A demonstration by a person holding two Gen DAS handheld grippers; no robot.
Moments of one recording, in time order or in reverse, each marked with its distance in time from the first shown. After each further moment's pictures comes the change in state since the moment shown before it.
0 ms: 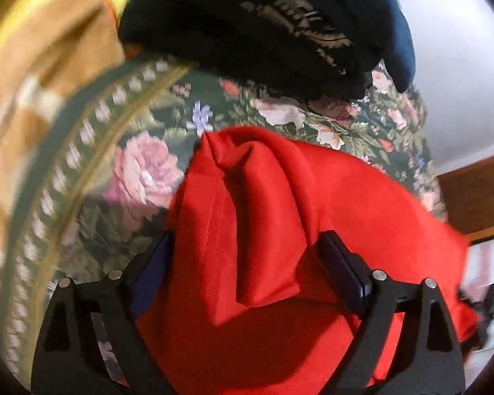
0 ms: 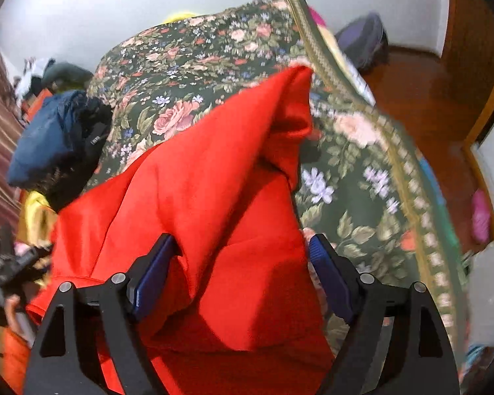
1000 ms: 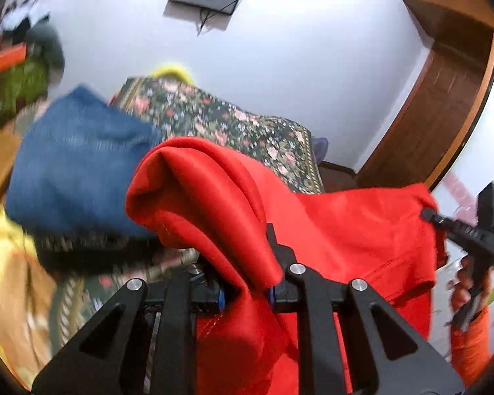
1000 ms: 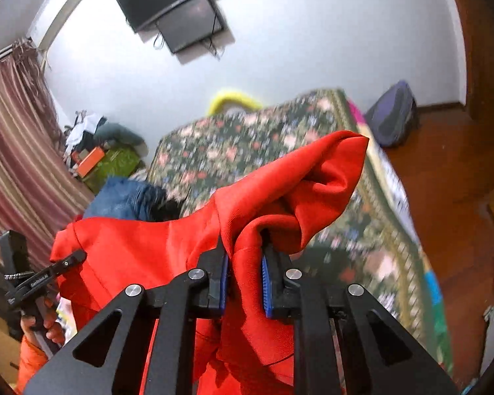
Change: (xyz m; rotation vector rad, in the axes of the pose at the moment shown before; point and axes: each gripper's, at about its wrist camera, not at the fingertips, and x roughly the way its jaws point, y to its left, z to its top) left arm -0.127 -0.211 0.031 0.580 -0.329 -0.149; right arm -0.102 0.048 0.085 -0.093 -0.353 0.117
